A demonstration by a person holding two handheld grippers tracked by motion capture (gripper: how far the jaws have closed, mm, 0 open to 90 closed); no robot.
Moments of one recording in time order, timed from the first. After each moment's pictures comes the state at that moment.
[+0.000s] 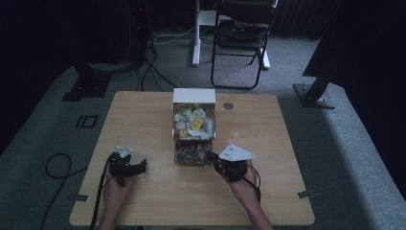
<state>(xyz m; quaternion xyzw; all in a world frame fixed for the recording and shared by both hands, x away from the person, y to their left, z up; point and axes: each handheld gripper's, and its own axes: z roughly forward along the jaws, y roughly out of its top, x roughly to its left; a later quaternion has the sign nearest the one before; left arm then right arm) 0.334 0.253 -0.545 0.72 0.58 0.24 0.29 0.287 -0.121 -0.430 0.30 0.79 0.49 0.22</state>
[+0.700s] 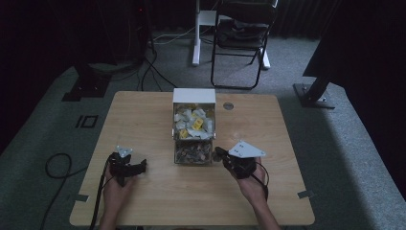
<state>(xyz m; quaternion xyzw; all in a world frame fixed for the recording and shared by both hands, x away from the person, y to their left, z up) 0.334 0.253 -0.545 0.72 0.58 0.24 0.29 0.293 -0.145 -0.426 0.32 0.78 0.48 0.23</state>
